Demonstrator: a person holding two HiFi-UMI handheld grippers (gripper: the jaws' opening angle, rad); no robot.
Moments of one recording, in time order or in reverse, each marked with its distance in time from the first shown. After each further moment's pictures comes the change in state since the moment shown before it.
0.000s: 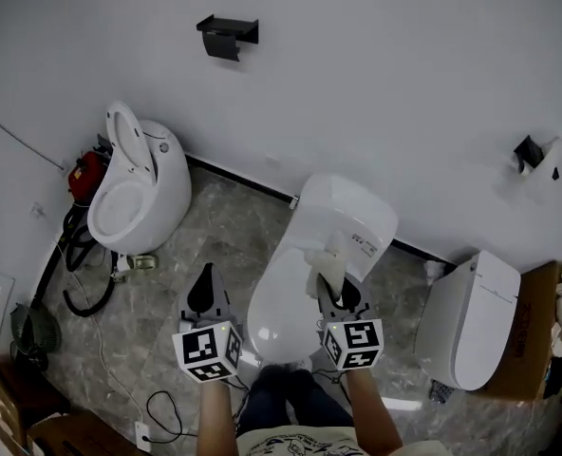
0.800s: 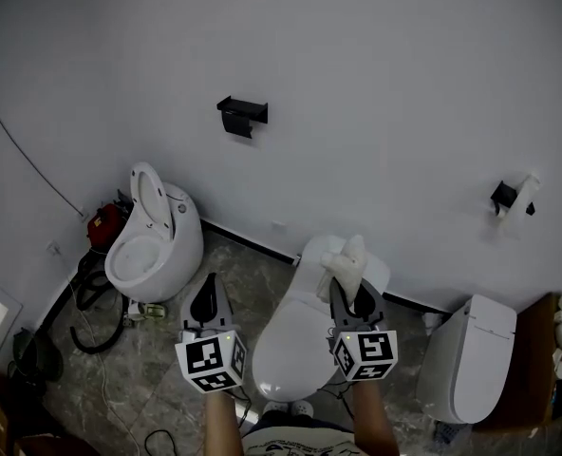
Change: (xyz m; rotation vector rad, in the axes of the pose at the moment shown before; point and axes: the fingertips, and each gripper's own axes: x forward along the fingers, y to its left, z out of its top) left arm -0.056 -0.014 0.138 0.037 -0.222 0.018; right arm -0.066 0.008 0.165 -0.075 -0.311 -0.035
